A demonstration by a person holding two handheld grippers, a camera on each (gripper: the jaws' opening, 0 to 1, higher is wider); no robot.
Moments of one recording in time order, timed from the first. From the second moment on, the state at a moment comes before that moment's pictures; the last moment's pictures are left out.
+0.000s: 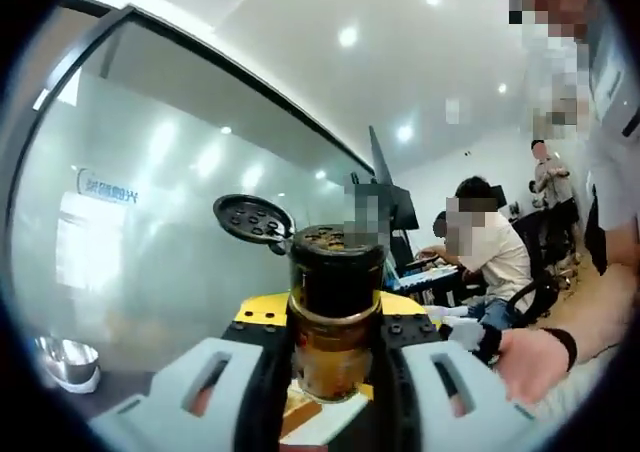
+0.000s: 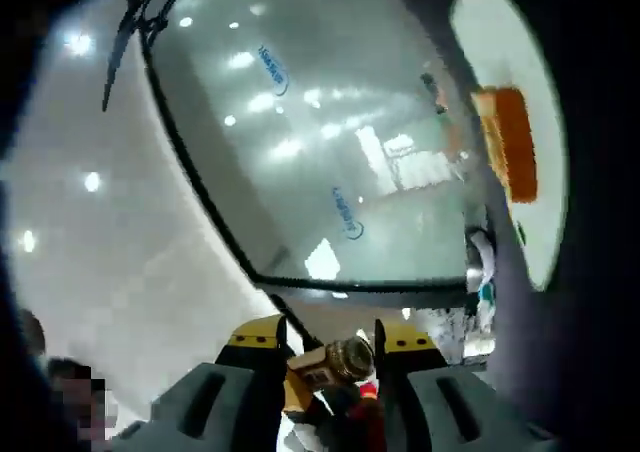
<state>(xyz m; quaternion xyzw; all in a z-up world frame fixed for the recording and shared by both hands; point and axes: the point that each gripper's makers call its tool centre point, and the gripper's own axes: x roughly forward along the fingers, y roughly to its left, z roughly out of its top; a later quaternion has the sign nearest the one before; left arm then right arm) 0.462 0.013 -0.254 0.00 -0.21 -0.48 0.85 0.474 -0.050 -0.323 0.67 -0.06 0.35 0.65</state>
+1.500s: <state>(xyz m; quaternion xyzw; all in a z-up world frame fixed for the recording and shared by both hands) 0.461 -0.019 -0.422 0.07 -0.02 -0.58 0.81 0.475 -0.083 -0.362 0.25 -0.03 0.42 0.87</state>
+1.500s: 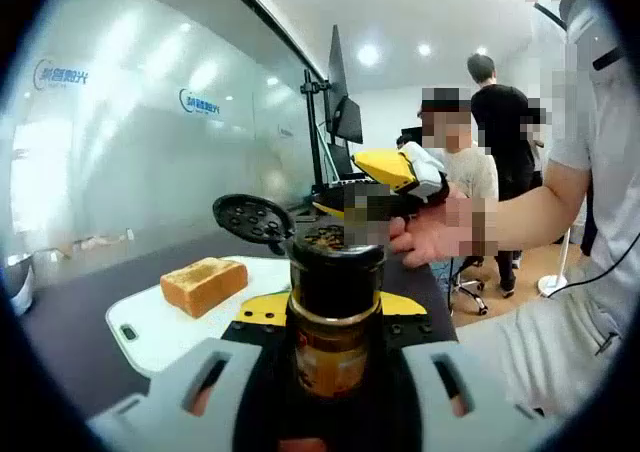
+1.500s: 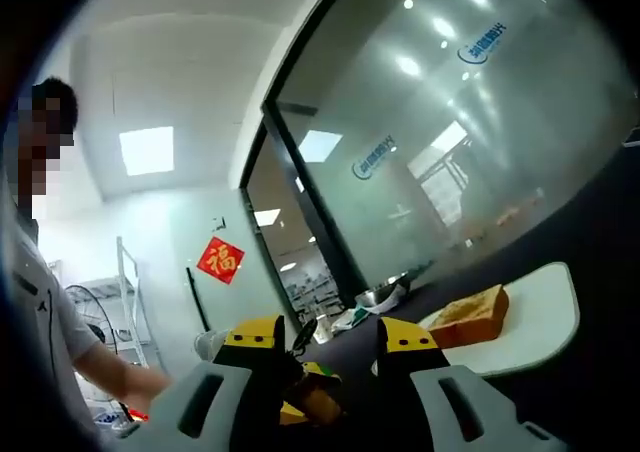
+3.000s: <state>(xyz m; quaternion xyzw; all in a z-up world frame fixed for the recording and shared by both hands) 0.463 -0.027 -0.428 0.05 -0.01 -0.61 0.79 0.490 -0.011 -0.374 0.28 0.13 0.54 0.78</state>
